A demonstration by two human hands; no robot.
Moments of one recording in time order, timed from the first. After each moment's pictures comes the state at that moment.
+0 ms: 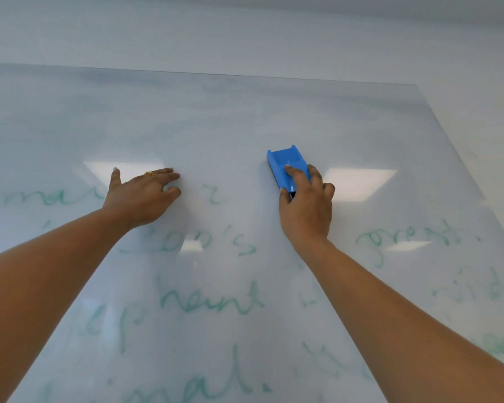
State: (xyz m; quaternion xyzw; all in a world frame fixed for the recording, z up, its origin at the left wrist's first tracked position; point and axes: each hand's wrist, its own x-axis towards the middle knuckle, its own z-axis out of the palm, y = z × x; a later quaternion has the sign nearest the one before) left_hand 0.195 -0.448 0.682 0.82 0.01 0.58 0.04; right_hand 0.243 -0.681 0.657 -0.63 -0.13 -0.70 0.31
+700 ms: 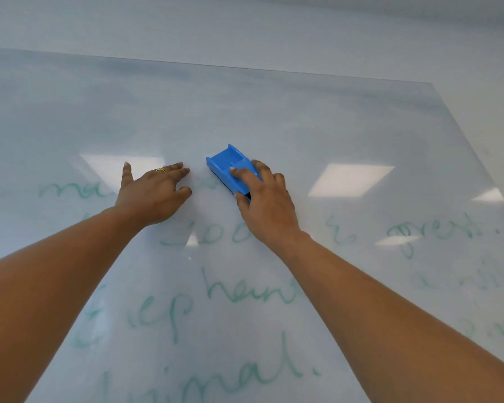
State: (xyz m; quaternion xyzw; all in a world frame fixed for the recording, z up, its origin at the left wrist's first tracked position) left_hand 0.193 -0.400 0.677 0.82 -0.01 0.58 0.01; right_hand 0.220 -0.585 0.650 -0.69 -0.26 -0.66 0.16
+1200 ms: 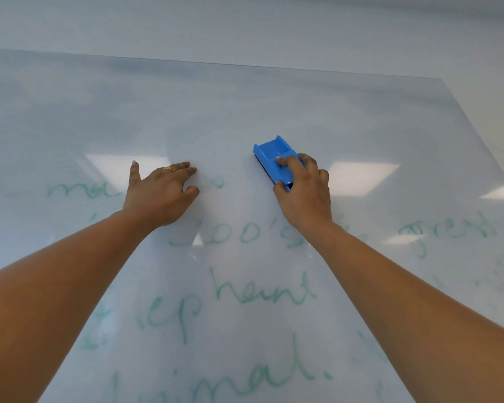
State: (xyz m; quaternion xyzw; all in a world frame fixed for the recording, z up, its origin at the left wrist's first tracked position) left_hand 0.196 -0.400 0.674 0.80 -0.03 0.60 0.00; right_hand 0.227 -0.615 0.663 -0.66 -0.18 -0.68 0.27
